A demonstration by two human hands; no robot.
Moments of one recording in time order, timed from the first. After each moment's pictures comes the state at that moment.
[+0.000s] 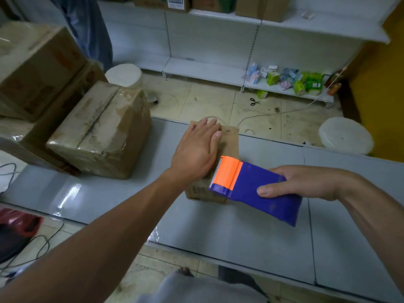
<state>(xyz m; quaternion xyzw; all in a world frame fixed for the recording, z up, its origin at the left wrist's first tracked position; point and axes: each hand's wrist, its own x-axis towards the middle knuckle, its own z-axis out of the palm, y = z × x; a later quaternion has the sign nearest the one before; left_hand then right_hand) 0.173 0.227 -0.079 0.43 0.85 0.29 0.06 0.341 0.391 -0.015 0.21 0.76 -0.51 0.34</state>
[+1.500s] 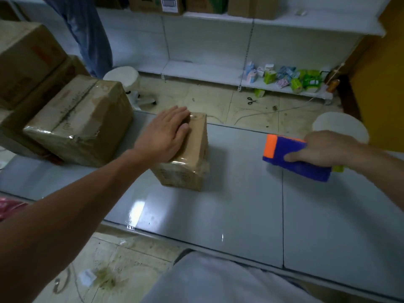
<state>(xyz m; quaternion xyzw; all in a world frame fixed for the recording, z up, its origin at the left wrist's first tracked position) 0.183 0.228 -0.075 0.45 0.87 0.17 0.04 0.395 0.501 -0.038 0.36 0.89 -0.08 0.26</state>
